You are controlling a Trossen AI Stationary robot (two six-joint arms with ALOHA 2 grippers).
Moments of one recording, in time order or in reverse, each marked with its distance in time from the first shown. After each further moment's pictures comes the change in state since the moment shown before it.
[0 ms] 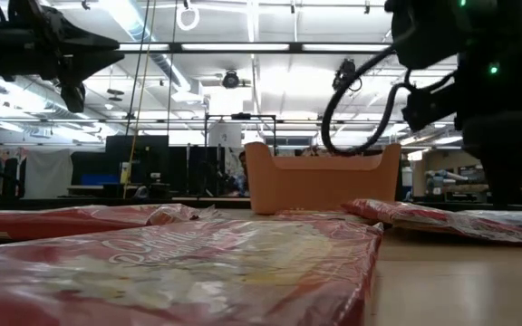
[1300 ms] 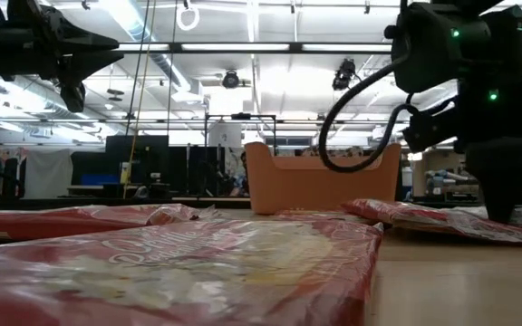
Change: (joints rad) left arm -0.011 0.000 0.000 0.000 -0.003 0.001; right arm -0.039 0.001 -0.140 0.198 -0.048 -0.093
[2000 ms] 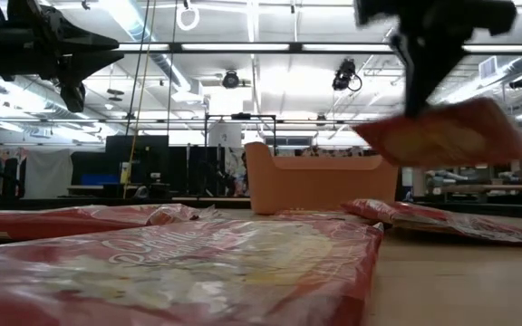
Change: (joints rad) left arm 0.000 0.000 0.000 0.000 -0.001 0.000; right arm 0.091 0.006 0.490 -0.336 0.311 -0.320
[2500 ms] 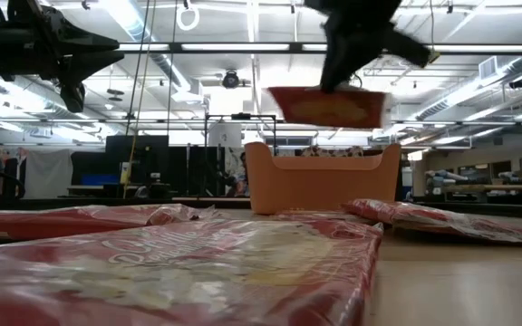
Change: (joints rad) left arm 0.000 0.000 0.000 0.000 -0.007 0.000; right arm -0.105 -0.002 0.064 0.268 0.311 -0.989
